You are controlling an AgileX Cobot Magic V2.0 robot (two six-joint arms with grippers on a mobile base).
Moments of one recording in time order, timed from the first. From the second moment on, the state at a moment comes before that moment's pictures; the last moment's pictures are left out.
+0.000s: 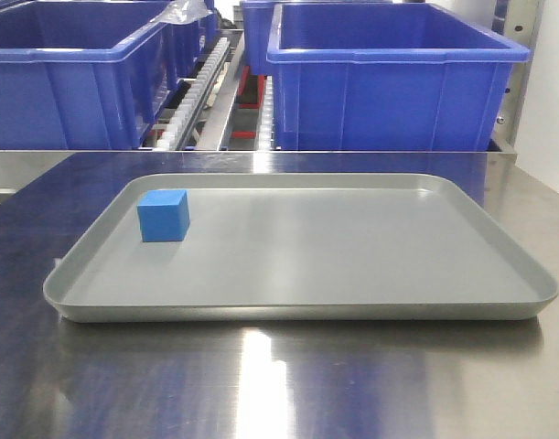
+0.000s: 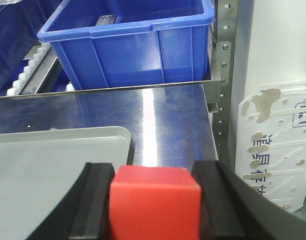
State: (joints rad) left arm -0.14 0.00 0.00 0.11 0.15 -0.20; right arm 0.11 0.54 -0.31 0.05 0.05 0.17
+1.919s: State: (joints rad) left arm -0.16 1.08 -0.87 0.01 0.59 -0.20; right arm 0.11 0.54 -0.31 0.05 0.04 0.17
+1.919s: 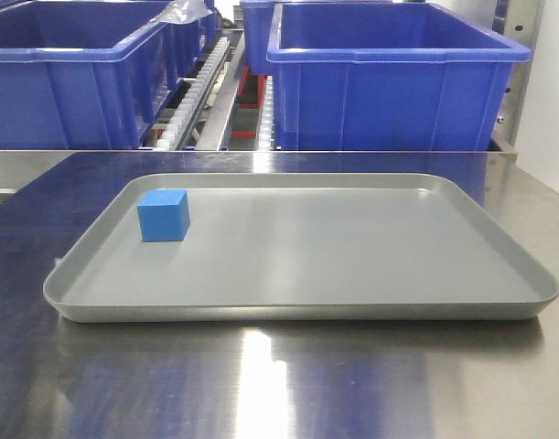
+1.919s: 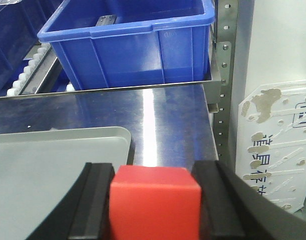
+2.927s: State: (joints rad) left arm -0.49 1.54 -1.18 -0.17 0.64 -0.22; right arm 0.11 0.54 -0.31 0.05 0.04 0.17
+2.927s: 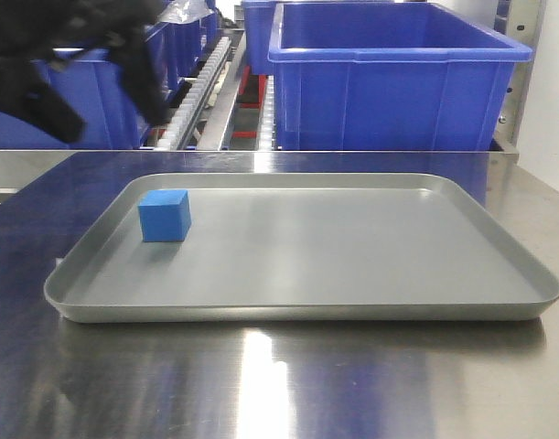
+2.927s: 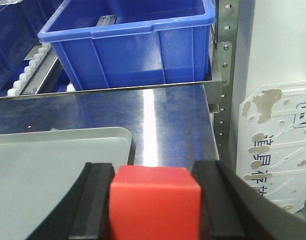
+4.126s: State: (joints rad) left arm -0.55 1.76 -1.22 -0.09 0.59 -0.31; right arm 0.11 0.54 -0.31 0.05 0.04 0.17
